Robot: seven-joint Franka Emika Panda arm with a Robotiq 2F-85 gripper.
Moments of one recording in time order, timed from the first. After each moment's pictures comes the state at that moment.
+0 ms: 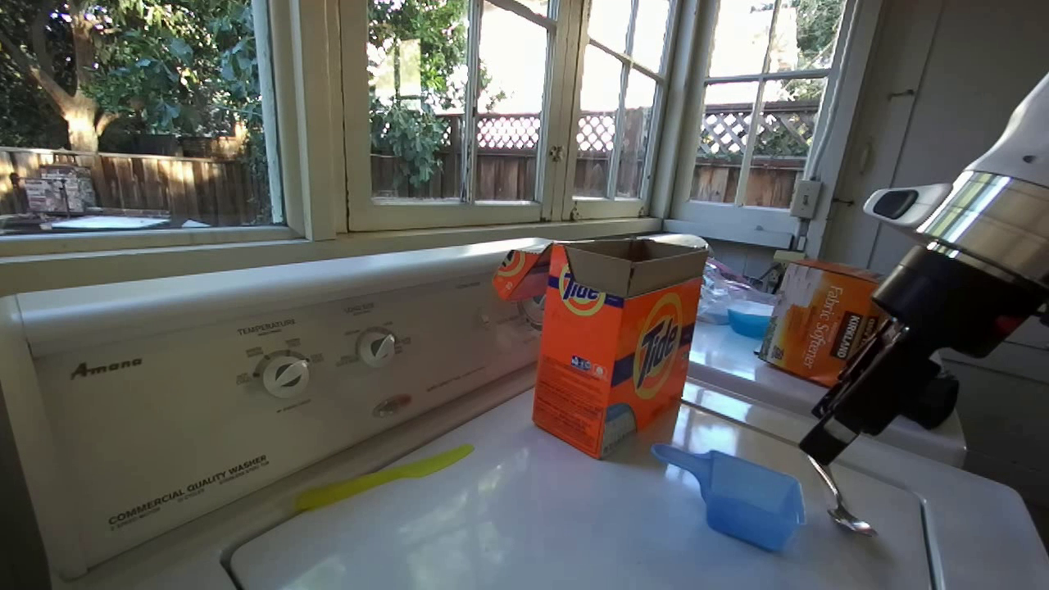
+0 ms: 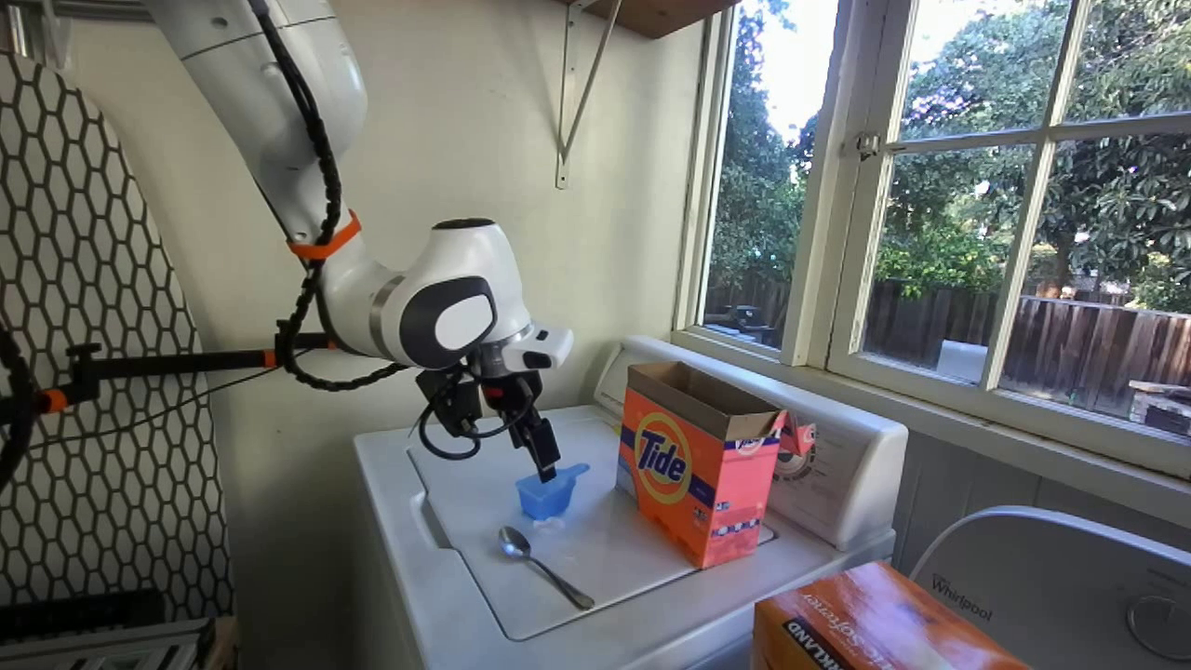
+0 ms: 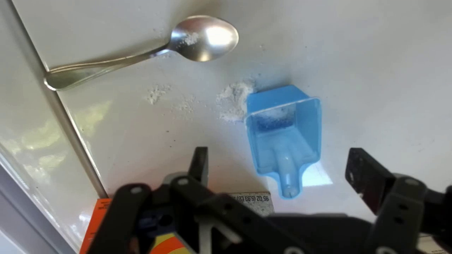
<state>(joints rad) 0.27 -0.02 0.30 -2.59 -0.13 2.98 0.43</state>
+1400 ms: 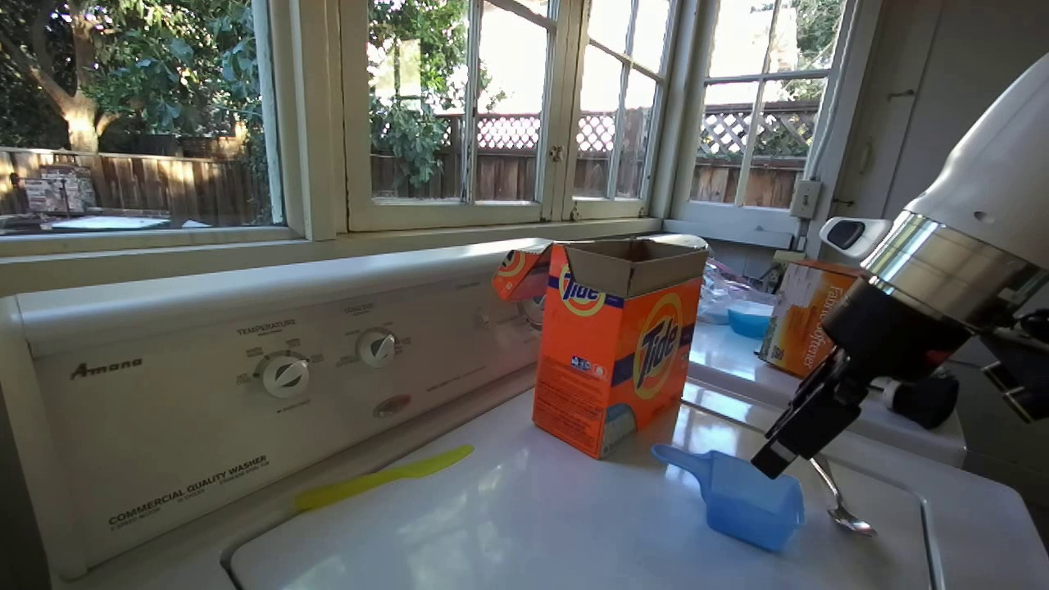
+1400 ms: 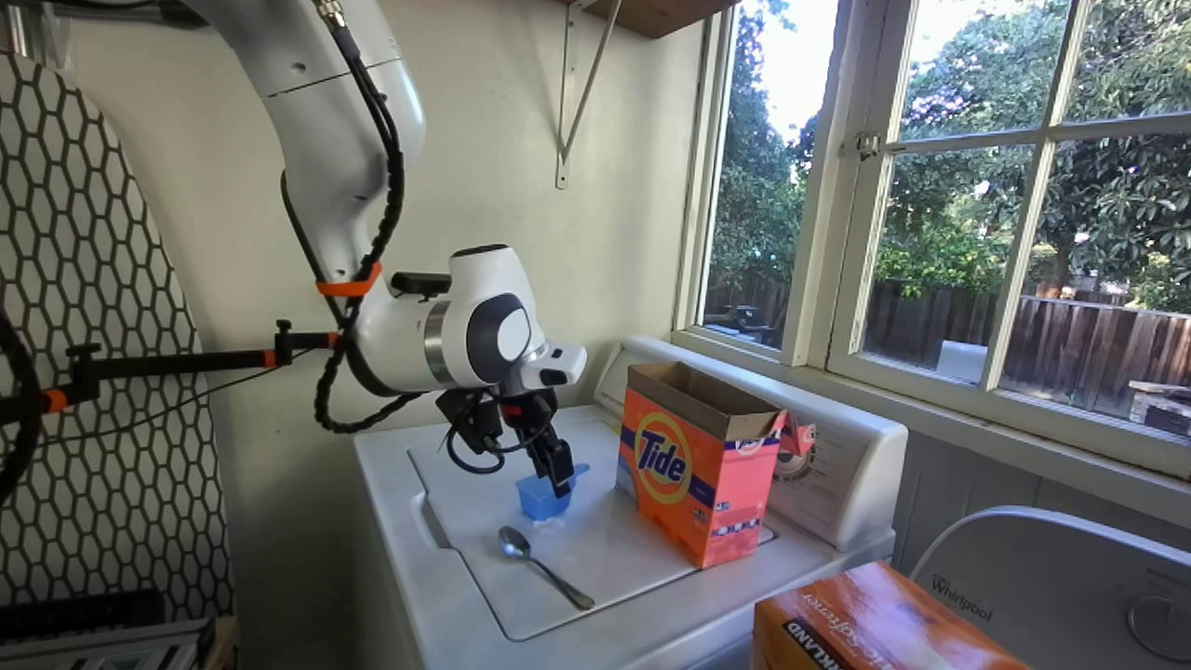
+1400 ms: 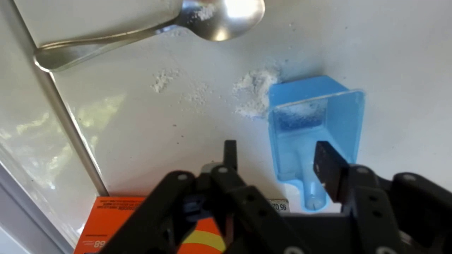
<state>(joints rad) 0.27 0.12 0.23 -2.48 -0.57 2.98 0.76</state>
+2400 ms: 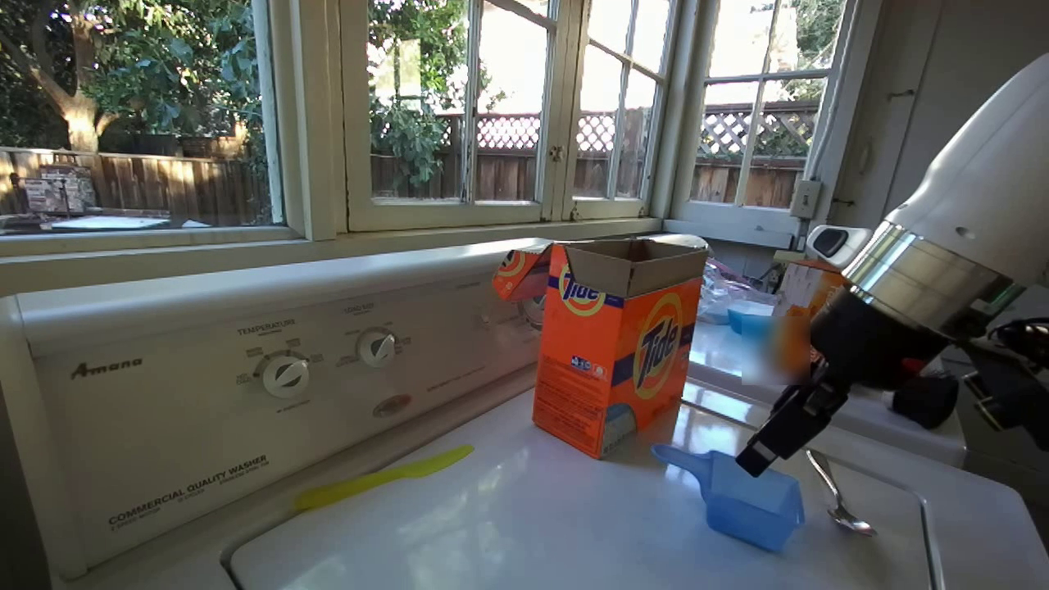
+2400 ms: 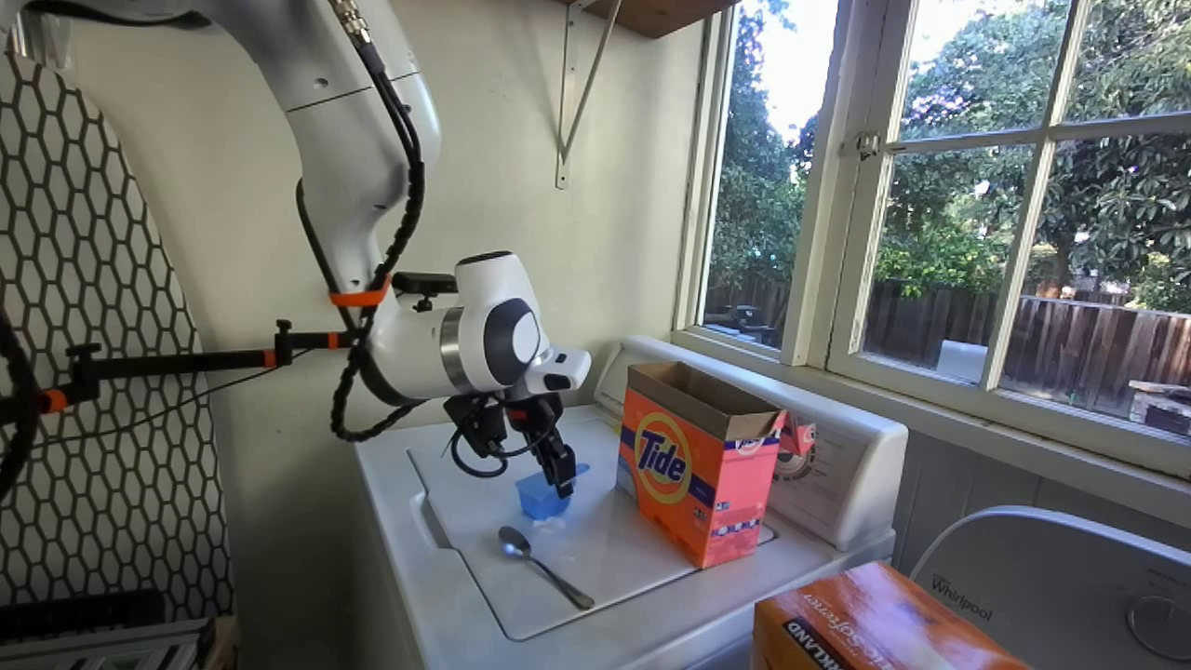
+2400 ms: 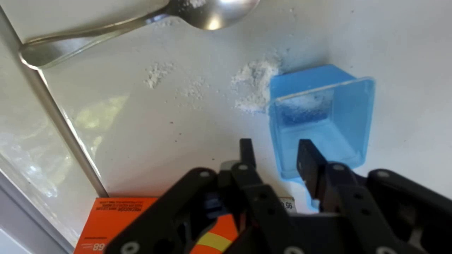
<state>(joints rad) 0.32 0.17 0.18 -2.44 -0.66 2.98 0.87</state>
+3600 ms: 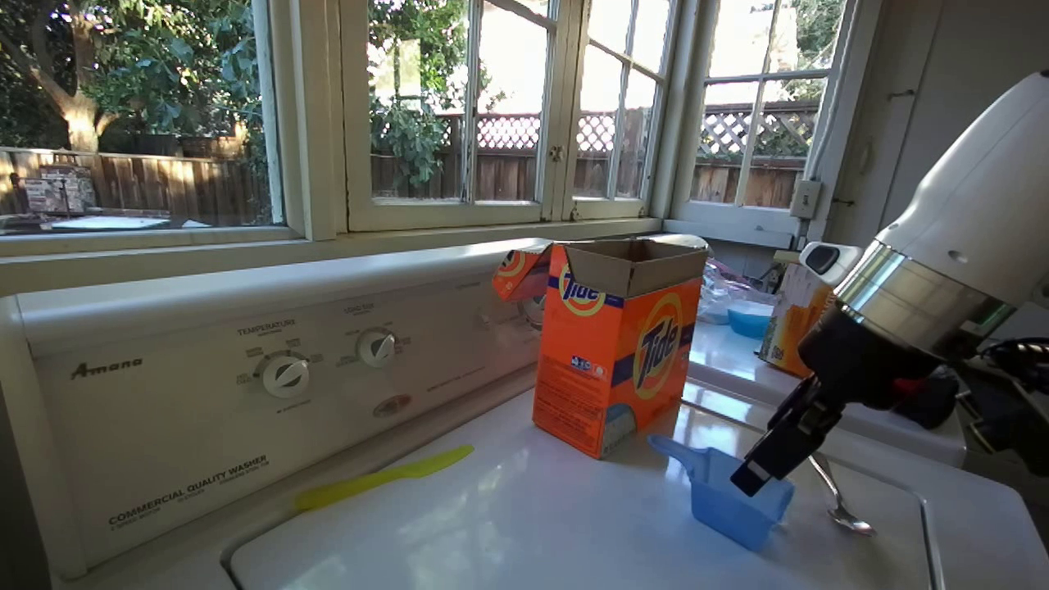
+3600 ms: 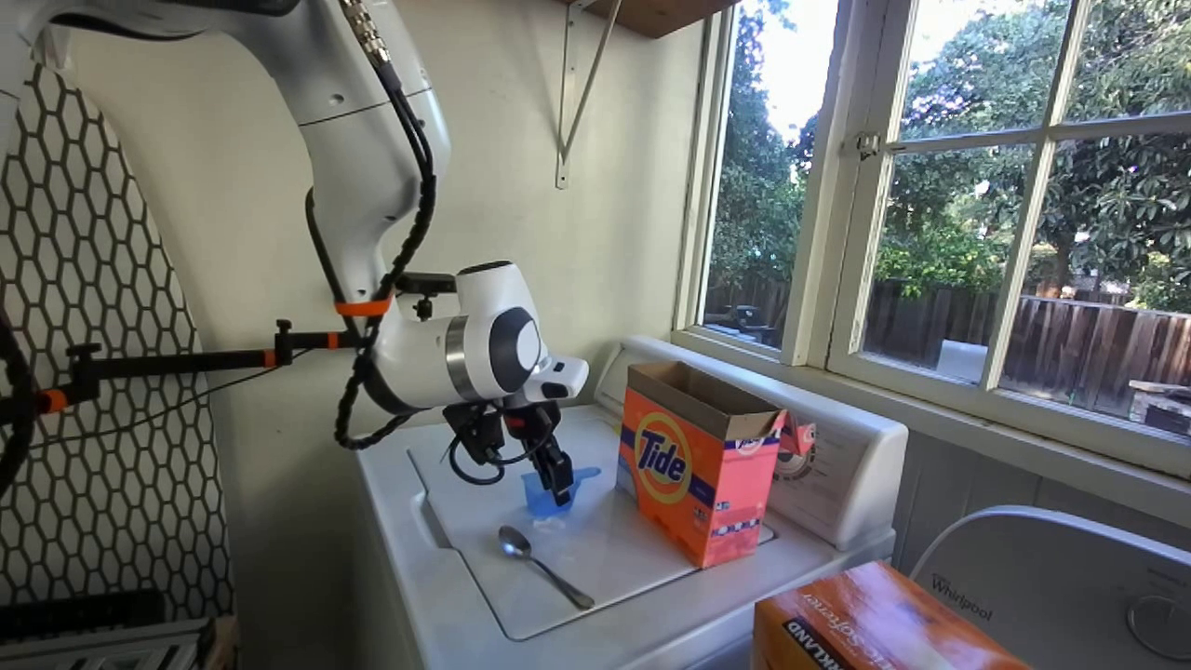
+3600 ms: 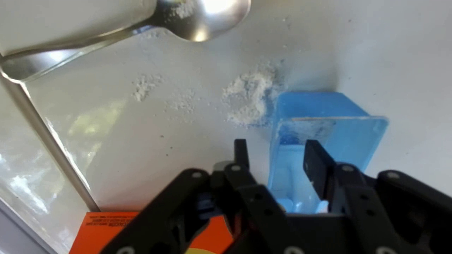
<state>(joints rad) 0.35 0.21 0.15 -2.42 -0.70 2.98 0.92</state>
